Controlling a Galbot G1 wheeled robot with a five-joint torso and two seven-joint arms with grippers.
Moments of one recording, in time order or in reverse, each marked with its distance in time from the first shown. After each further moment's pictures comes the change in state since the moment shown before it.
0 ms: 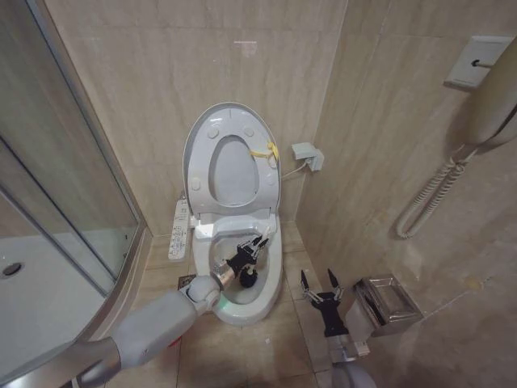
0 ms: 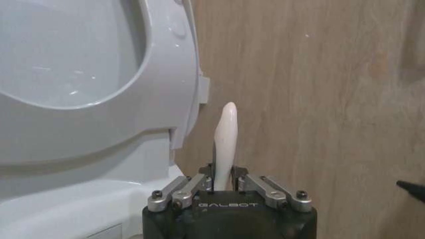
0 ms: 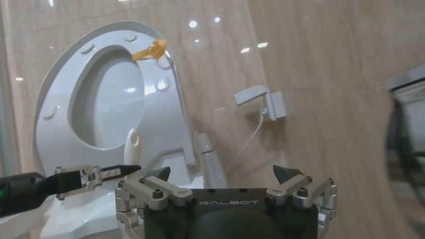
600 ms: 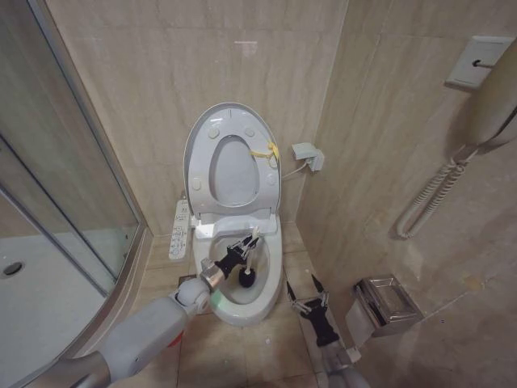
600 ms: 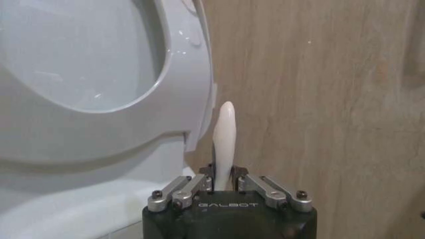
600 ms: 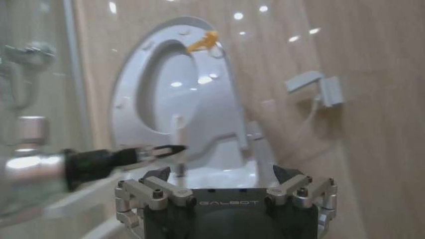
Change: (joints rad) left arm 0.032 0.026 -0.067 0.005 0.009 -0.021 0.068; right arm -0.032 -0.041 -0.058 -0.039 0.069 0.058 -0.218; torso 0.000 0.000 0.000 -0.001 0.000
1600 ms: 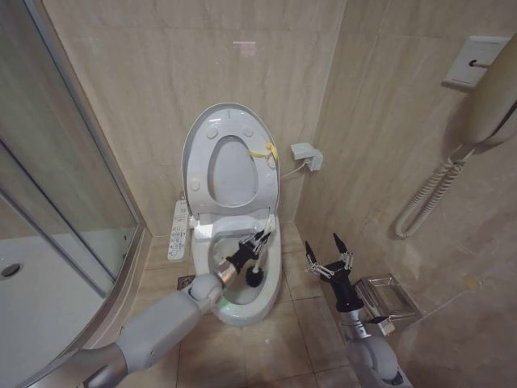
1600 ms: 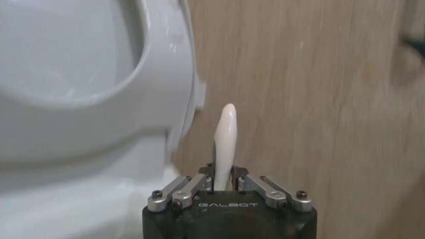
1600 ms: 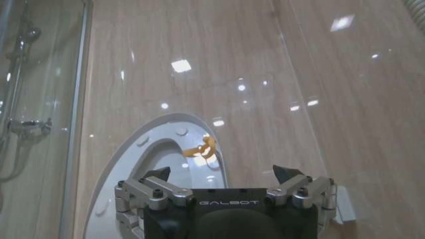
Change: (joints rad) left arm 0.015 -0.048 0.021 0.063 0.028 -0.023 0.001; right arm 0.011 -0.092 0.061 0.365 0.053 -0.086 0.126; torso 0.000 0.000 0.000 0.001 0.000
